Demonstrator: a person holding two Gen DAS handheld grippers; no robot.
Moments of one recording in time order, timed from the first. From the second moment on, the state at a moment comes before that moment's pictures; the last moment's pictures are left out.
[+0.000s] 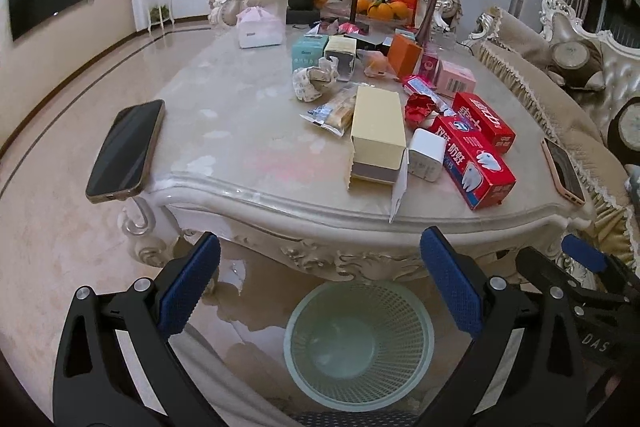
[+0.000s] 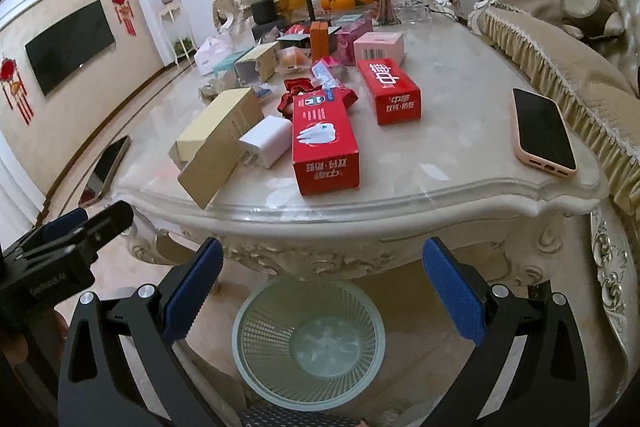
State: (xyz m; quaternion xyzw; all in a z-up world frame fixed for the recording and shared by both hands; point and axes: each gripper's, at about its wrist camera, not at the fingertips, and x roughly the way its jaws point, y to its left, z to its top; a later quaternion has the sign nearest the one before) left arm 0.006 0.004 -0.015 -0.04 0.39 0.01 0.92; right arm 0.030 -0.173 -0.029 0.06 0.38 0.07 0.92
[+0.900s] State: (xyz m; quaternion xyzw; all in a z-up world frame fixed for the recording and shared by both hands) left arm 0.000 -0.001 -0.021 -0.01 0.40 0.03 0.92; right arm 0.026 -0.174 -0.028 0.08 0.38 0.06 0.92
